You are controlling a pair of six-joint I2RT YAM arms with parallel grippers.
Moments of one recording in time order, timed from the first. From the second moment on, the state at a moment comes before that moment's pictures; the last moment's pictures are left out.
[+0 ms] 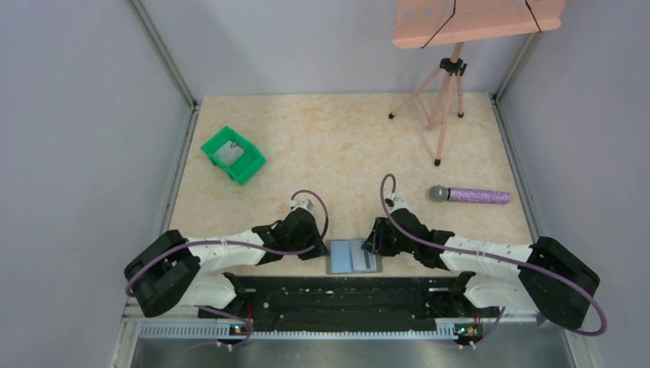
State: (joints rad) left arm -0.89 1.29 0.44 -0.02 0.07 -1.05; right arm 0.89 1.16 0.35 0.06 -0.01 0.90
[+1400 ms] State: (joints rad) left arm -0.91 1.28 0.44 -0.02 0.06 -1.07; right arm 0.85 1.20 0.30 0.38 -0.30 0.97
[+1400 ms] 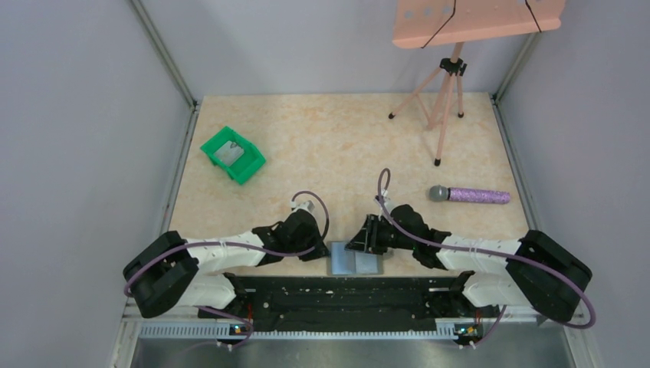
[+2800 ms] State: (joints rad) left arm -0.91 1.33 0.37 0.25 0.19 -1.05; right arm 0.88 1.28 0.23 0.46 -0.25 0.92
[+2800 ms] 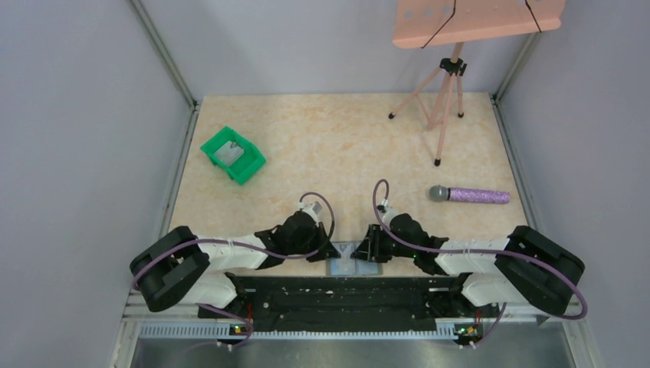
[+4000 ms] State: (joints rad) left arm -0.91 1.29 0.38 0.12 0.17 -1.05; right arm 0.88 1.31 0.25 0.44 -0.24 0.96
